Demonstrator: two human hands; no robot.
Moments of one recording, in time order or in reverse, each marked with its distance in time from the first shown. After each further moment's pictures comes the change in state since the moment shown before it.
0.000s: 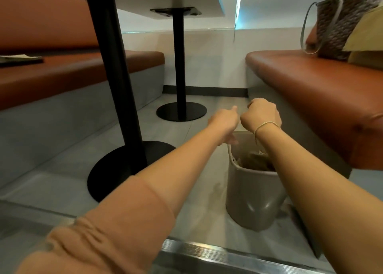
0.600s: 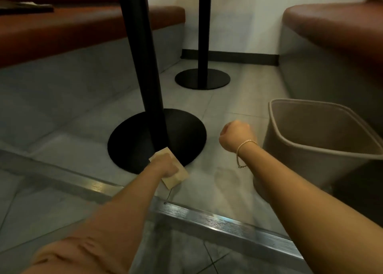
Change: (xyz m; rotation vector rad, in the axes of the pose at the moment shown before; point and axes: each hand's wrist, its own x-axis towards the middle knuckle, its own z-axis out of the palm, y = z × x) left_hand 0.016 -0.245 -0.156 1.025 -0.059 -0.382; right_hand -0.058 -0.016 0.160 -0.073 -0.487 -0.132
